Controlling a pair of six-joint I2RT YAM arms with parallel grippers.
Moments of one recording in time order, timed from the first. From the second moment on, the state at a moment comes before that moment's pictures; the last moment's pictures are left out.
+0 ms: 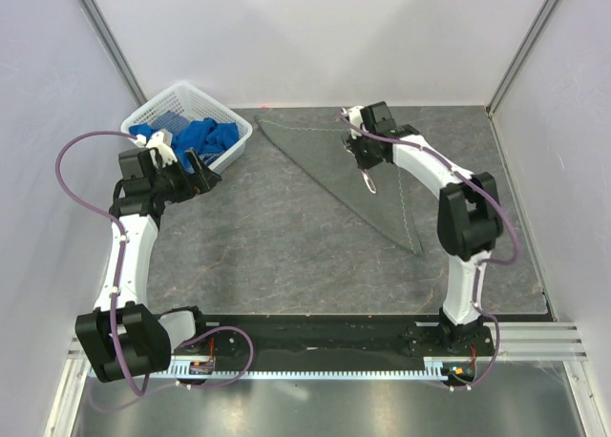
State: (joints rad) left arm 0.19 1.15 0.96 -0.43 0.45 -0.27; right arm 0.37 1.94 1.57 -0.52 -0.01 -0.11
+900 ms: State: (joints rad) left arm 0.19 1.15 0.96 -0.43 0.45 -0.27; right arm 0.43 2.42 2.16 -0.92 -0.21 -0.33
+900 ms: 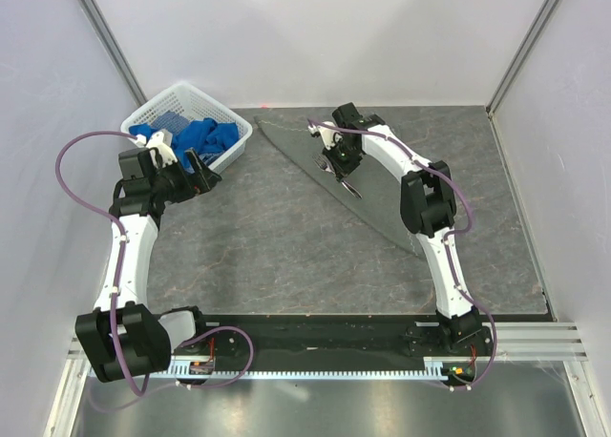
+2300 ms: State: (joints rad) left arm 0.19 1.15 0.96 -0.43 0.45 -0.27; right arm 0.46 1.63 1.36 -0.73 -0.18 0.14
